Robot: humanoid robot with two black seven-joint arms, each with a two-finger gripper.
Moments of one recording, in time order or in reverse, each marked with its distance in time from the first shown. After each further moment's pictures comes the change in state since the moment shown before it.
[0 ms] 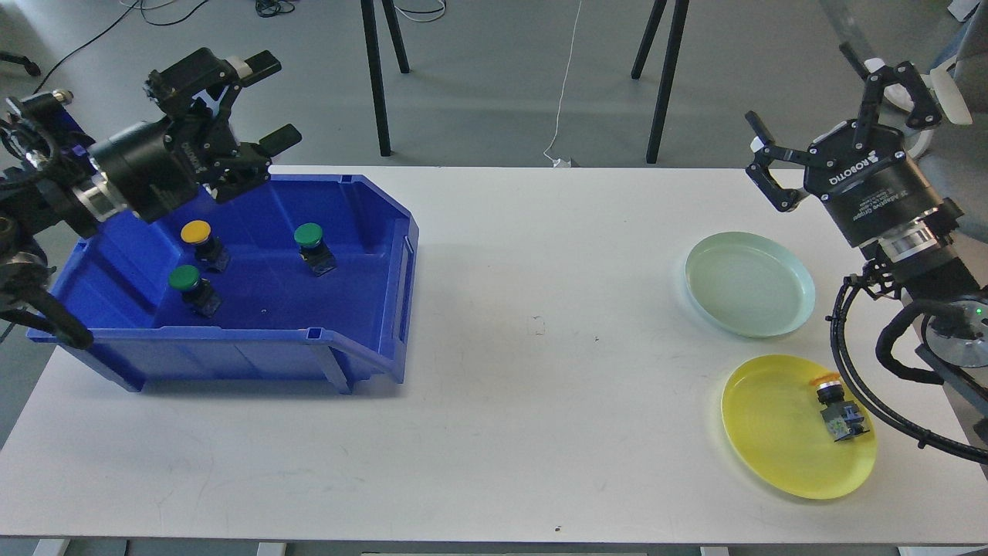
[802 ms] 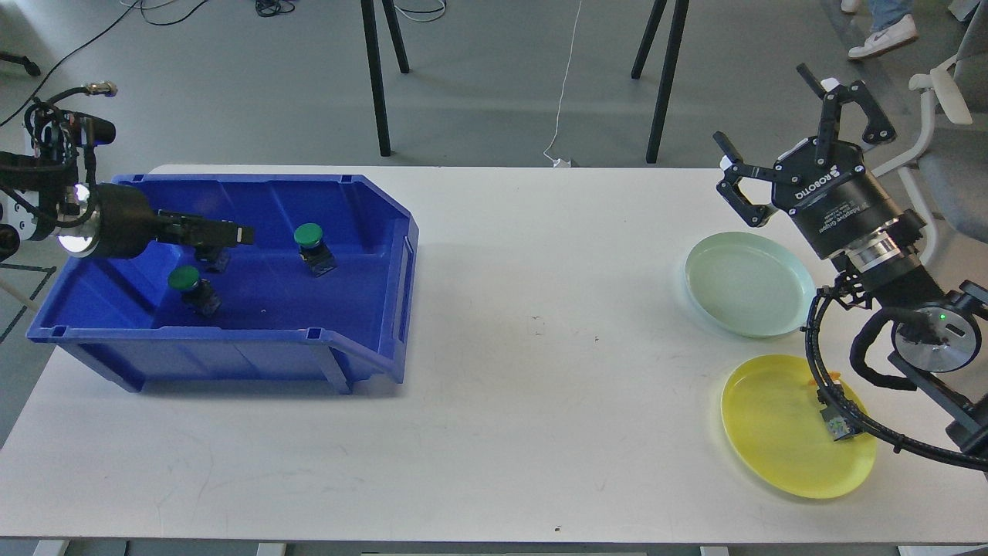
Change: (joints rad) left arm -0.299 -0.150 0.501 0.412 0.863 0.000 0.000; right arm -0.017 0.025 -0.038 -0.016 0.000 0.000 0.002
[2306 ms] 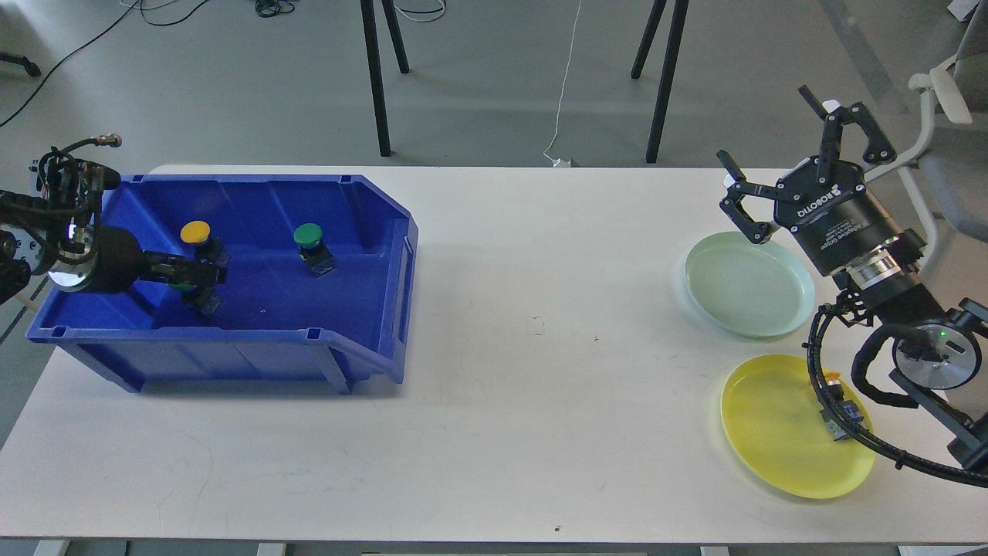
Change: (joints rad) left arm 0.094 -0.075 0.033 0.173 0.031 0.000 0.000; right arm -0.043 0.002 0.009 0.001 0.000 0.000 0.005
